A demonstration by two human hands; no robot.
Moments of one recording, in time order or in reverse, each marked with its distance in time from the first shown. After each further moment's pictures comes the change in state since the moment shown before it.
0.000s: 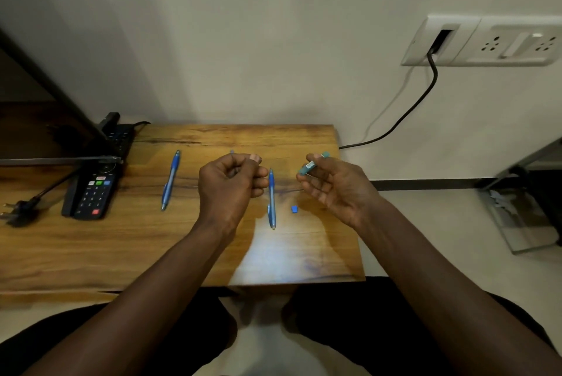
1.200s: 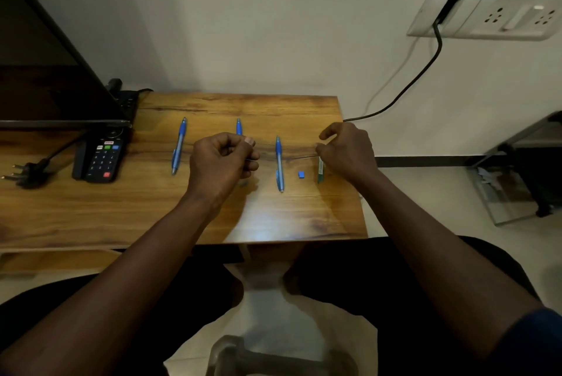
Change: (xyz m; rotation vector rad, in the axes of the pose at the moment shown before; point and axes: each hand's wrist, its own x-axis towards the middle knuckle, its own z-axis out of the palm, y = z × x) left_hand -0.012 -0.009 -0.046 0.148 -0.094 0.014; right_hand 0.020 0.019 -0.009 -1.293 0.295 -0.550
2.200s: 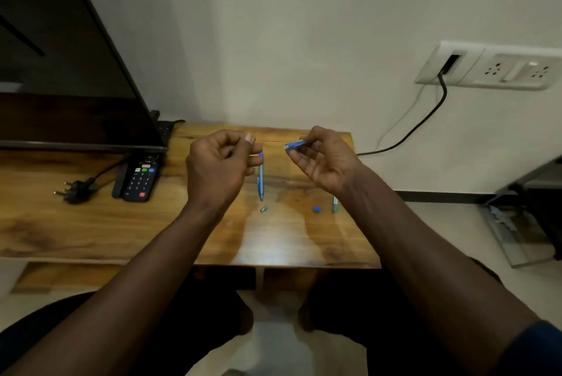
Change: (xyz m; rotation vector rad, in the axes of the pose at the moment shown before) left_hand -0.006 0.054 -0.031 -0.056 0.175 0.174; right_hand -0.018 -0.110 -0.020 1.473 -0.321 0.517
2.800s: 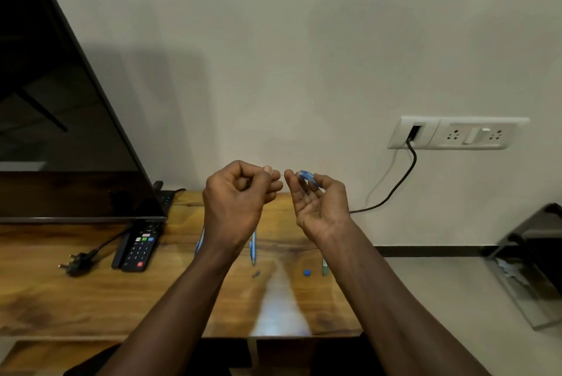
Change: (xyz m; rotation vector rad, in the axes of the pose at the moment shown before) left_hand -0.010 0.076 0.038 -0.170 -0.063 0.169; right_hand -0.038 -0.032 0.018 0.526 -0.091 -0.027
